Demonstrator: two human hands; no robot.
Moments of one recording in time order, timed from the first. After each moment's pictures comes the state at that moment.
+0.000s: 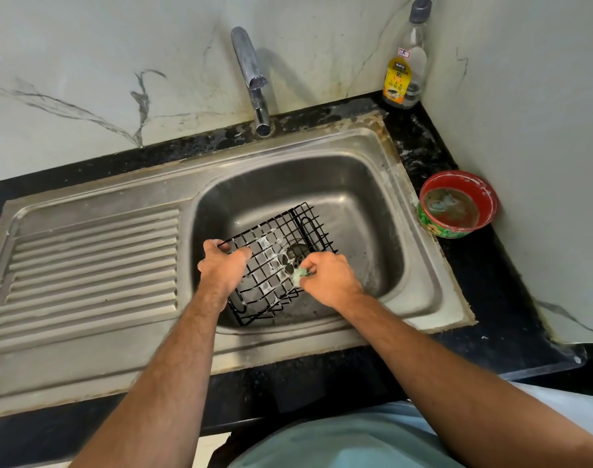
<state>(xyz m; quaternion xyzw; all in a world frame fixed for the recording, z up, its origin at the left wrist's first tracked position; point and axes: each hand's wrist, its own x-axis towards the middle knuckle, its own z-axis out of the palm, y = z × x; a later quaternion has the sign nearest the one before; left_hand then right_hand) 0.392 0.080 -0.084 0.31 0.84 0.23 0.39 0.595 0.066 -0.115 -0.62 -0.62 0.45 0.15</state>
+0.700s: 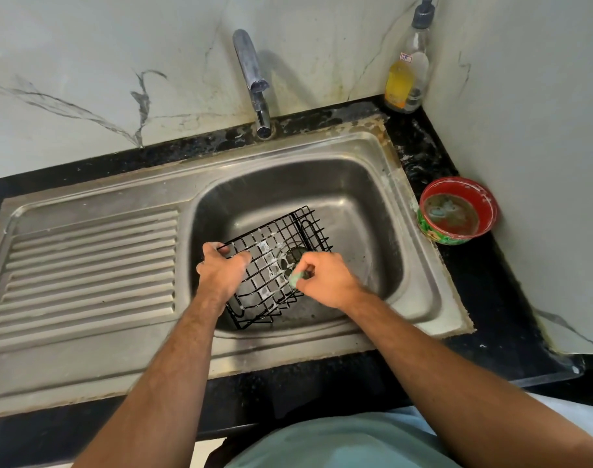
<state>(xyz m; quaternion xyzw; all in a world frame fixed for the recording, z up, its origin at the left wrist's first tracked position) 0.391 0.077 -0.088 0.33 0.84 0.23 0.37 0.603 0.076 -0.114 -0.55 -0.66 0.49 0.16</state>
